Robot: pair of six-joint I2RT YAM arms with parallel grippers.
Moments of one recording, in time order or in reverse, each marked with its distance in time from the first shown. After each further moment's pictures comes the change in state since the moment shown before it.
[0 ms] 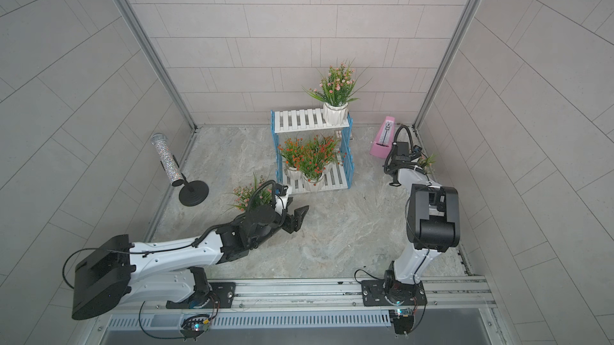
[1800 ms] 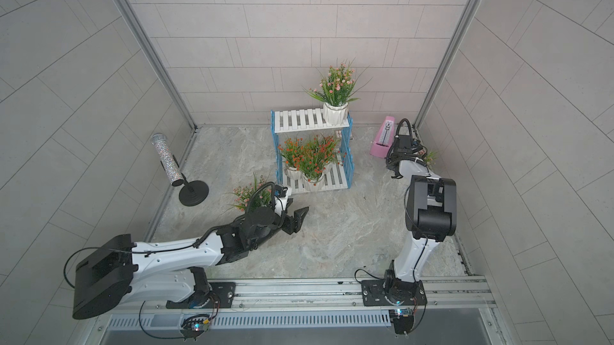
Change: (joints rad) left arm 0.000 0.005 -0.028 0.044 0.011 -0.001; right arm -0.026 0.112 0.155 -0.050 -0.007 -0.117
